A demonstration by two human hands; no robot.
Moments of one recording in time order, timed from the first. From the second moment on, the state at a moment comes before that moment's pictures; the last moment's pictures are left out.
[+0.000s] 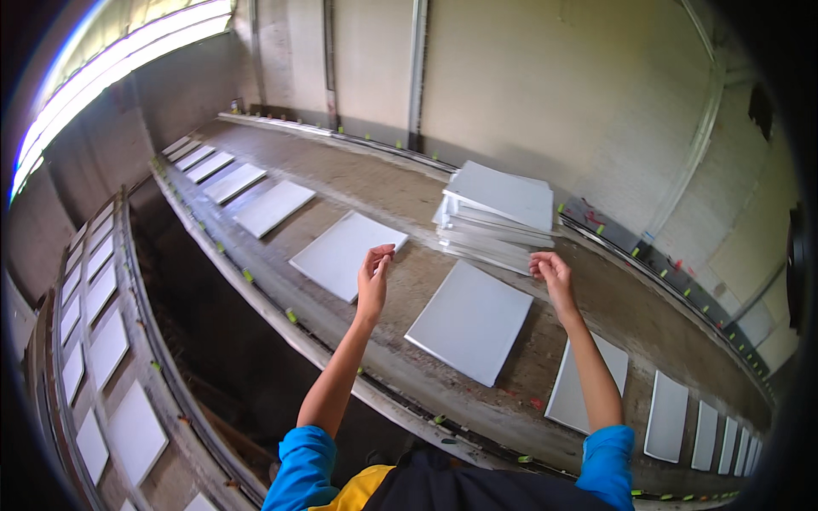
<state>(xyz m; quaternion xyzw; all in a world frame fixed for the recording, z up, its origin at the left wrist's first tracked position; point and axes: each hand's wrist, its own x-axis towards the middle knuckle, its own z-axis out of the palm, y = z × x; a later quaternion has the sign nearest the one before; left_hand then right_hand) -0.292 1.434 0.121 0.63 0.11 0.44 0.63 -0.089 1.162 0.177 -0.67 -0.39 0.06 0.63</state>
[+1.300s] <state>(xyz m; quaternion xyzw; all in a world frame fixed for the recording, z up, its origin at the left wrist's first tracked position) -0.054 1.499 0.190 0.44 0.01 0.19 0.88 0.075 1.217 0.178 -0.41 0.02 -0.06 0.91</state>
